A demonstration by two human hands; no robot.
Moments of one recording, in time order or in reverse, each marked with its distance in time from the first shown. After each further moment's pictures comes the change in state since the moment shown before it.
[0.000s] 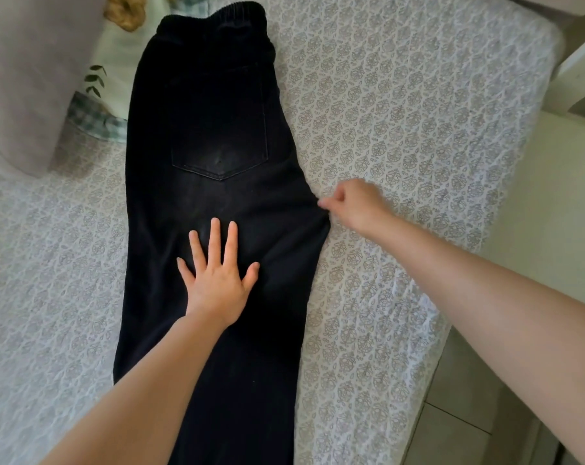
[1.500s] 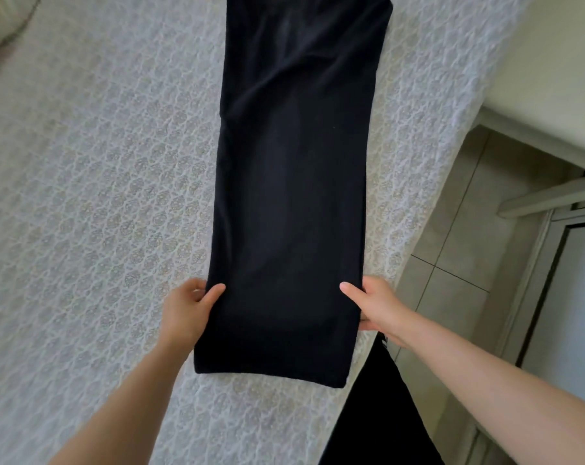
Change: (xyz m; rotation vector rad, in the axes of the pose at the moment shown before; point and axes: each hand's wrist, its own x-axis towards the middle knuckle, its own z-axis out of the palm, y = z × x) left_hand -0.398 -0.253 0.159 -0.843 0.051 -0.382; right_hand -0.467 0.045 0.318 0.779 -0.311 0.398
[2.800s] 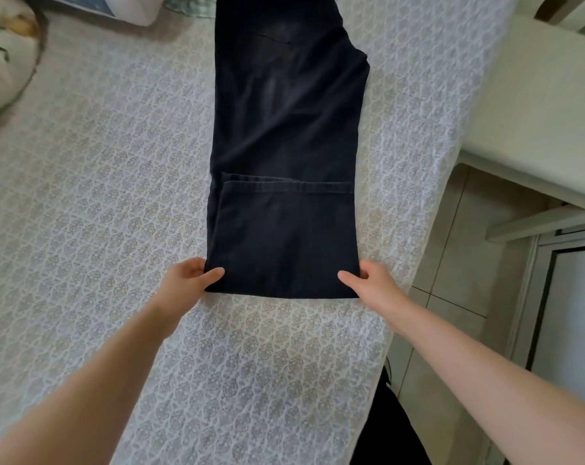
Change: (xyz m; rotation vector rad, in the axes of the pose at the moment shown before) left_hand 0.080 0.107 -0.024 -0.104 -0.283 0.023; right_hand 0.040 -0.081 -0.029 -0.144 0.176 -0.214
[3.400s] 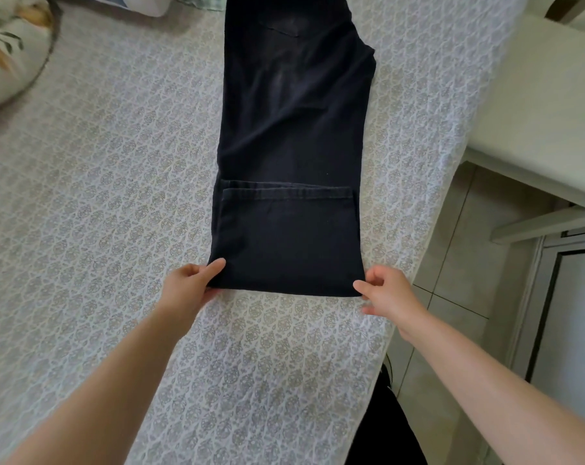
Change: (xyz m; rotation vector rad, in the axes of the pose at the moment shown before) left_hand -0.013 -0.017 0.013 -0.342 0.150 -0.175; right_hand -0.019 0.014 -0.005 -0.045 0.119 0.111
